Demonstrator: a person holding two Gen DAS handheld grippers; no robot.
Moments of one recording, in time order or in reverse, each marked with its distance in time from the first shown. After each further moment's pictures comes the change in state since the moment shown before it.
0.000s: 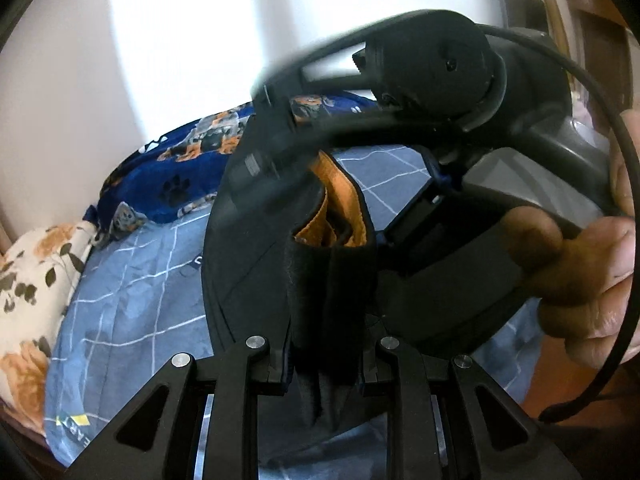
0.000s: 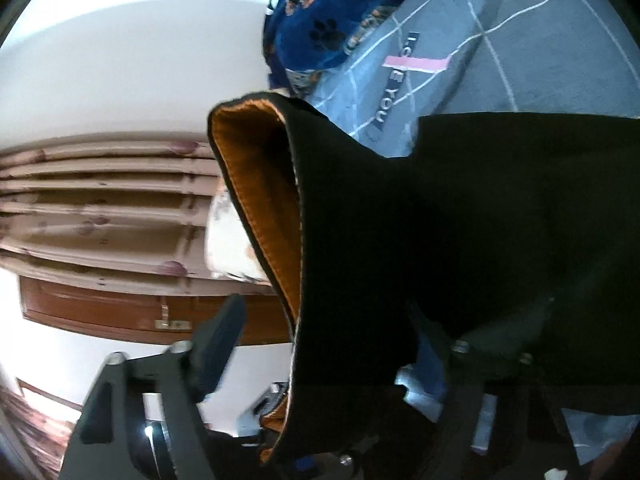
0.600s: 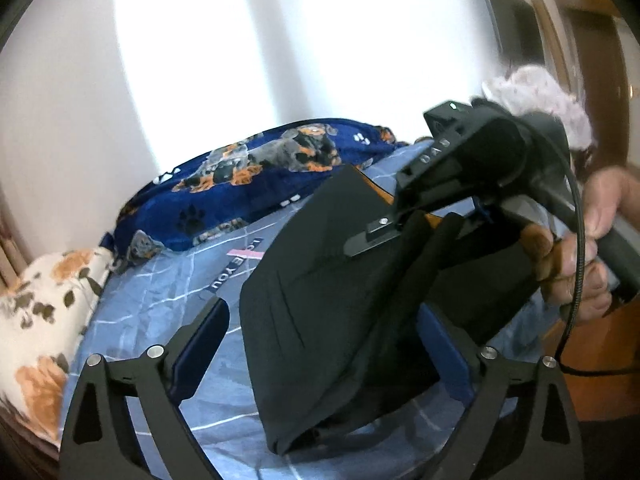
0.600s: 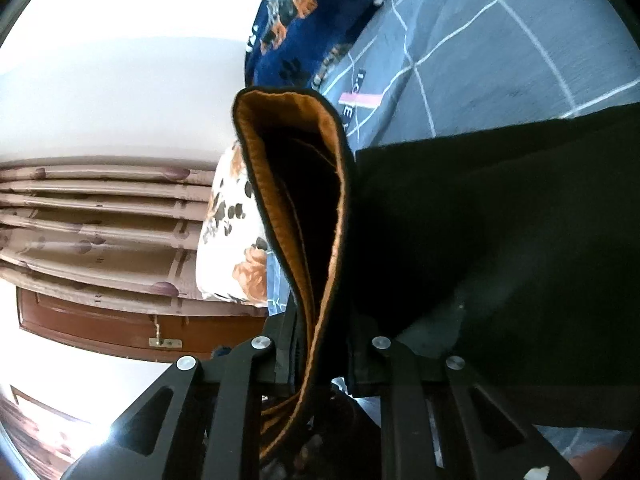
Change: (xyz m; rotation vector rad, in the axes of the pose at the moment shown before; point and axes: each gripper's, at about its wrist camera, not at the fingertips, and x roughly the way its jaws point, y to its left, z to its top) left arm -0.038 -0.005 -0.004 0.020 -0.102 0.012; right arm -0.053 -0.053 -0.006 0.016 -0.115 0.013
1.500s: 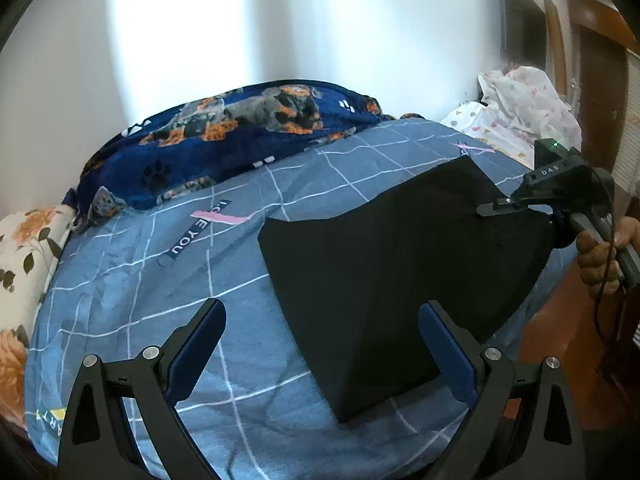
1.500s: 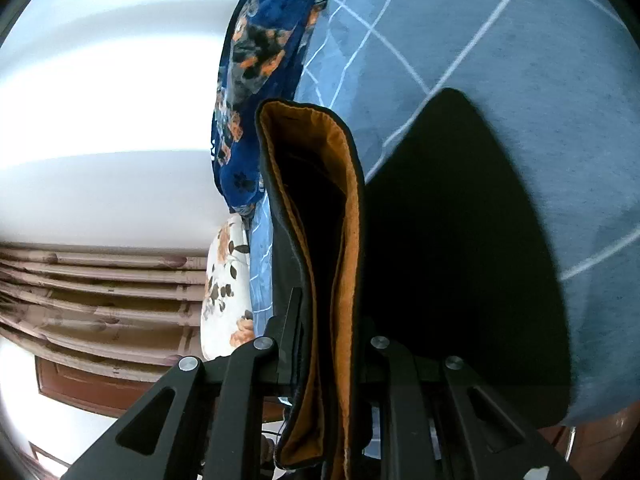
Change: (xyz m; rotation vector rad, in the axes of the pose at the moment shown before) left arm 0.043 0.011 0.001 -0.080 0.139 -0.109; right arm -0.132 -0.117 -0.006 0.168 -0.265 0.009
